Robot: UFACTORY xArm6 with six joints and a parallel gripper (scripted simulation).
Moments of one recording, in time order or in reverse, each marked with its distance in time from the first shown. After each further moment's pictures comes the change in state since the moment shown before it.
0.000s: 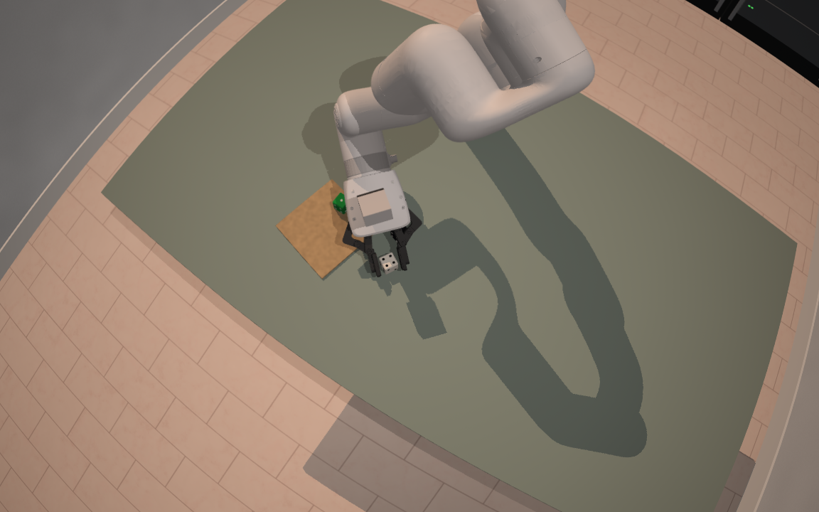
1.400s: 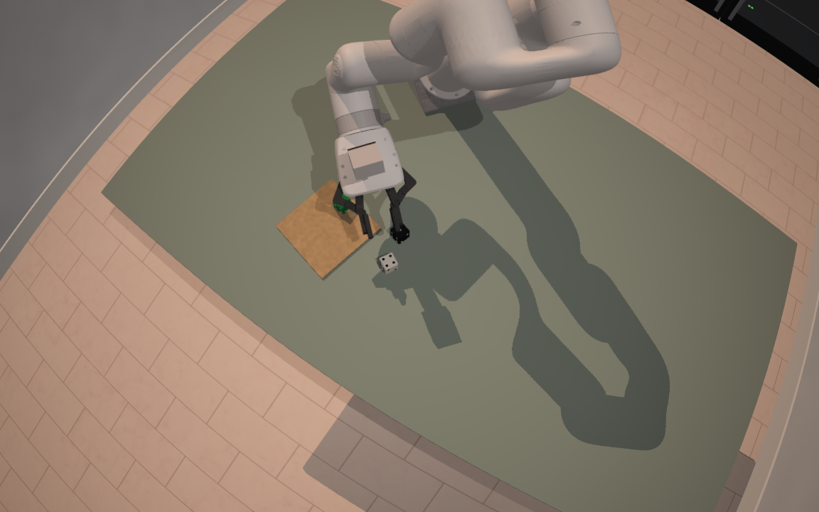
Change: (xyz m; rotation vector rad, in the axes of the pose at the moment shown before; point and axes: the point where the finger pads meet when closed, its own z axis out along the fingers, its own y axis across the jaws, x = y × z) arm 0.042 0.000 -0.069 0.000 0.003 -0.002
